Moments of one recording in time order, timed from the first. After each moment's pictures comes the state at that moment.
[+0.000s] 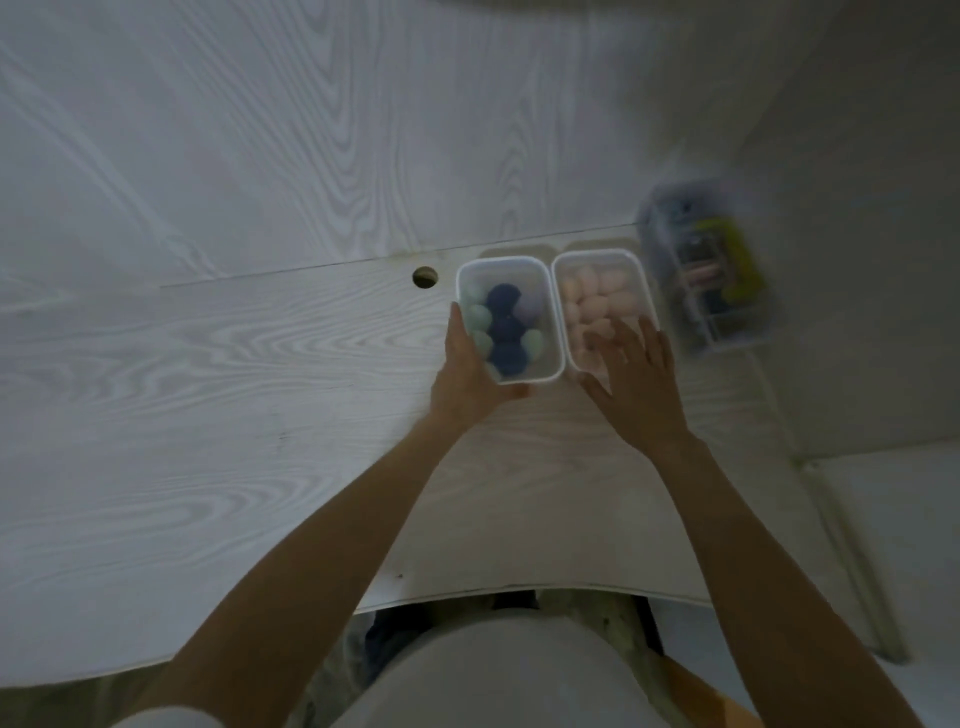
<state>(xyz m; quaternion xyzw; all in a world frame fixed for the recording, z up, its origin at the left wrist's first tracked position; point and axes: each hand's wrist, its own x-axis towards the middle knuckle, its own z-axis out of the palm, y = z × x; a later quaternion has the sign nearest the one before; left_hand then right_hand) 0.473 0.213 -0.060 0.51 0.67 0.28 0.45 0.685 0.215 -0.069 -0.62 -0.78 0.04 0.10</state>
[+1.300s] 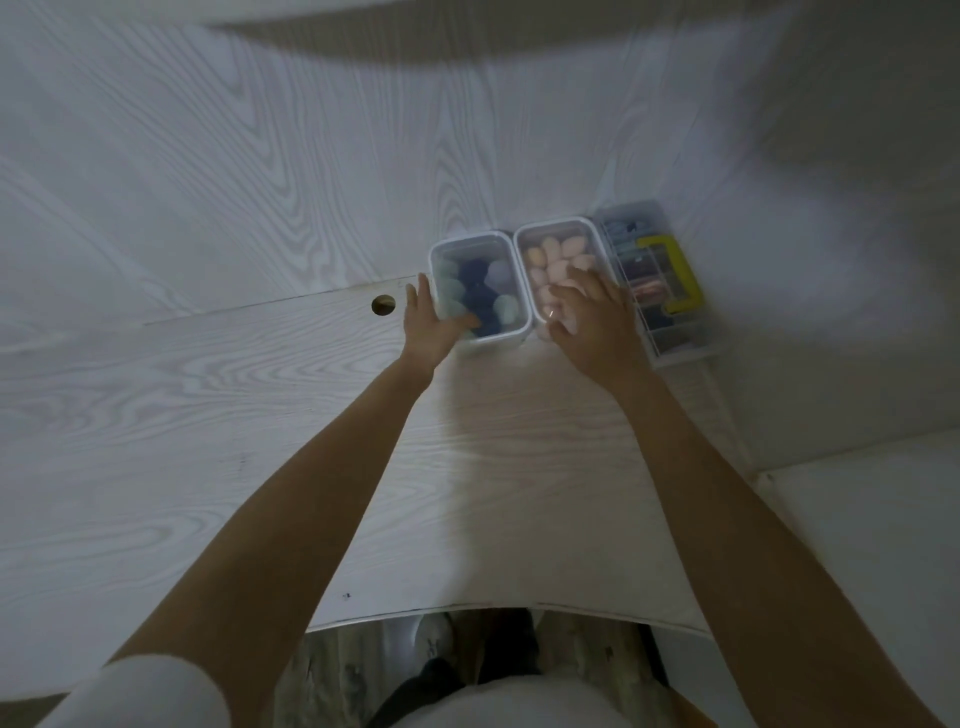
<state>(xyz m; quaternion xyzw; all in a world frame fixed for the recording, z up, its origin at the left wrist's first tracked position) 0.505 0.289 -0.034 0.44 0.70 0.32 0.46 0.714 0.291 -0.029 -0.60 -0.77 0.12 0.17</state>
